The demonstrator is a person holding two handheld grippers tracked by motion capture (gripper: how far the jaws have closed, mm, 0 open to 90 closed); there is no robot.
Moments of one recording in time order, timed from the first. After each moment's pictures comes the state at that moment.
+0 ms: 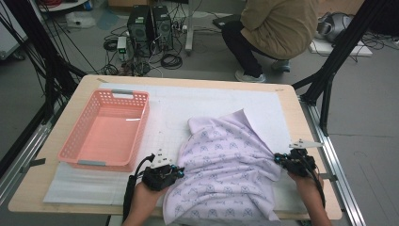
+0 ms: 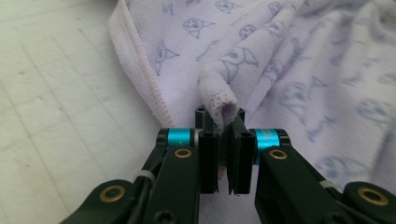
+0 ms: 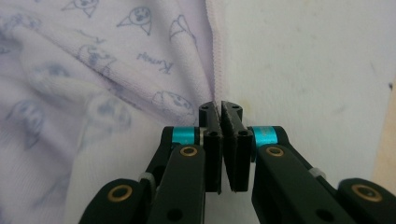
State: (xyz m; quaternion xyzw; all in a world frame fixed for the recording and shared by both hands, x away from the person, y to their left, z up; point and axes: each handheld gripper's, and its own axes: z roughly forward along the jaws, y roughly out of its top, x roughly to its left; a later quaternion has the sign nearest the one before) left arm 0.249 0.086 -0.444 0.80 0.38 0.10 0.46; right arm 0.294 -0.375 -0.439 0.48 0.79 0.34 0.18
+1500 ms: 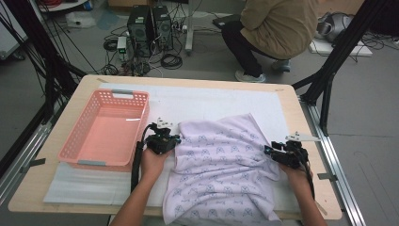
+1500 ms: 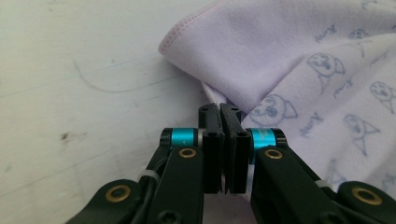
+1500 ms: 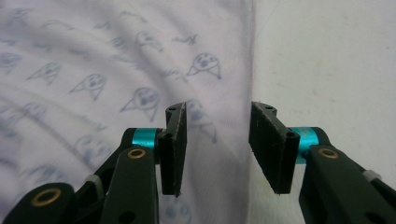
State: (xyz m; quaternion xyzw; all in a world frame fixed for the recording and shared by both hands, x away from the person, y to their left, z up) left arm 0.350 0.088 -0.436 0.76 0.47 0.16 0.42; right arm 0.324 -0.358 -0.441 0.48 0.76 0.40 0.18
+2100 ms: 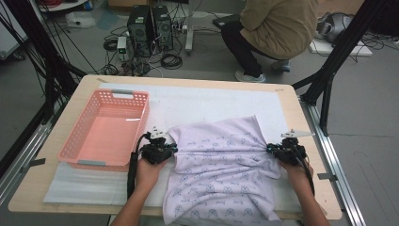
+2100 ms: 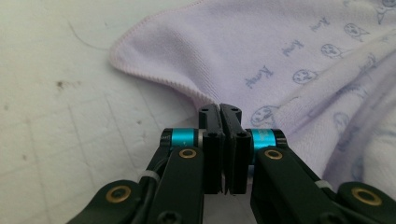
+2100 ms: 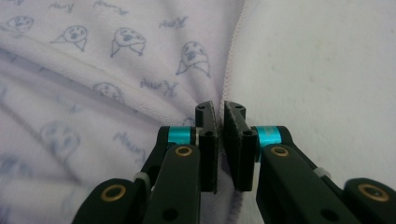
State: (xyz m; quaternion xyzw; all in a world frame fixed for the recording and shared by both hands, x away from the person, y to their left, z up) left arm 0.323 0.096 -0.447 0.77 0.47 0.13 0.42; right arm 0.329 -0.358 -0.439 0.48 0.79 0.35 0.17
